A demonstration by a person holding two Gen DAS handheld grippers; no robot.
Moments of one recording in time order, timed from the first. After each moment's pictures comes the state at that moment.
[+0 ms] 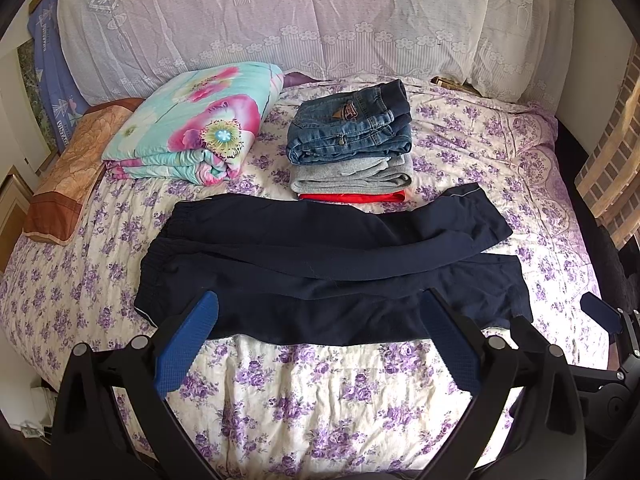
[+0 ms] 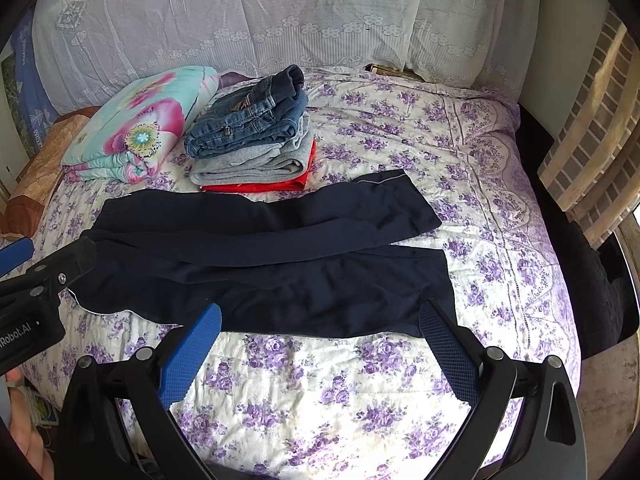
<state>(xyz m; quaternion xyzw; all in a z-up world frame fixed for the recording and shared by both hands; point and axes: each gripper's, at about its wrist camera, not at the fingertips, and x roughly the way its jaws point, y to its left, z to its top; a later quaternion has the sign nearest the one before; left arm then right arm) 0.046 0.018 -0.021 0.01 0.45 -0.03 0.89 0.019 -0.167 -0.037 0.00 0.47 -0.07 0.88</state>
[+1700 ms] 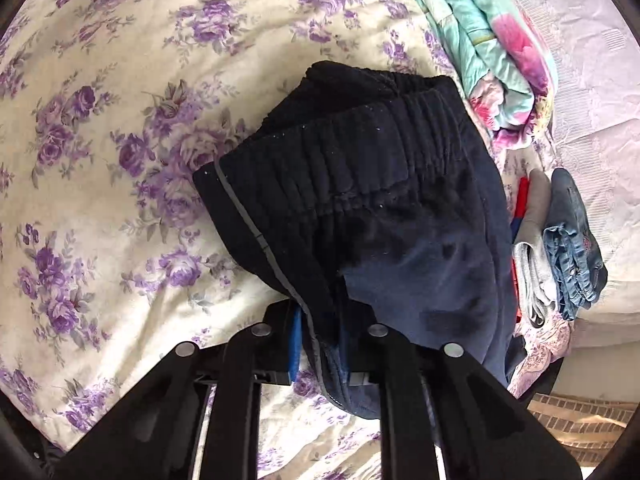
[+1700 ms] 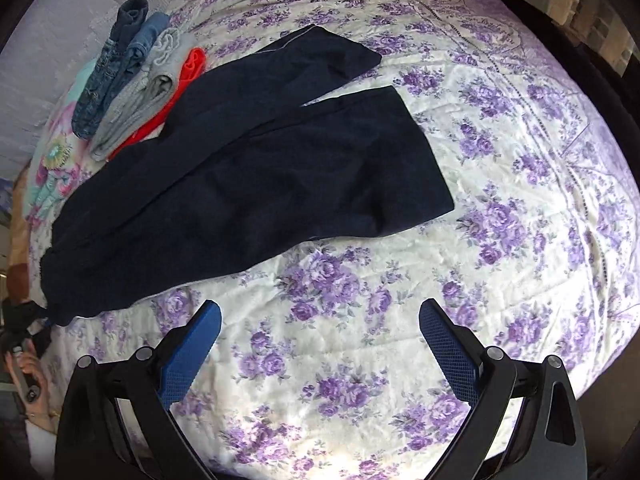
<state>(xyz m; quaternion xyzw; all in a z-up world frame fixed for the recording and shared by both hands) 0.100 0.309 -0.260 -0.43 0.55 0.10 0.71 0.016 -0.314 -0.196 0.22 0.56 -0.08 0.79</state>
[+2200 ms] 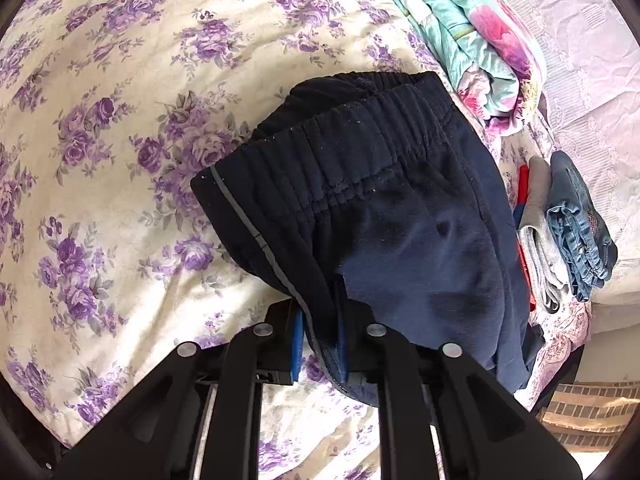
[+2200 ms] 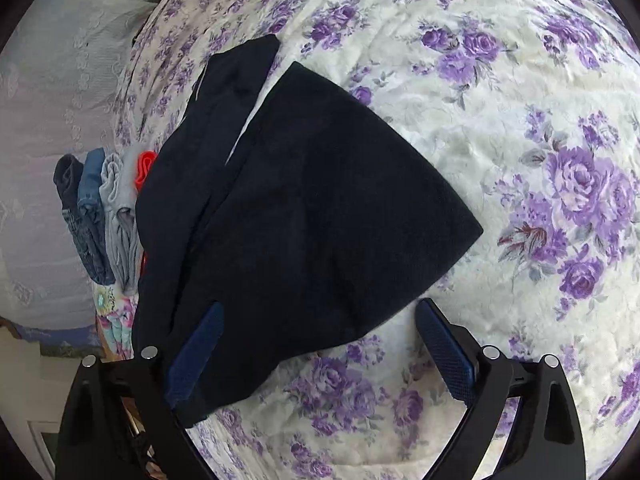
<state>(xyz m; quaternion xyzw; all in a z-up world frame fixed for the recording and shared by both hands) 0.097 0.308 -0.259 -0.39 0.55 0.11 0.73 0.051 -0.389 -0.284 0.49 0.48 -0.10 0.72</state>
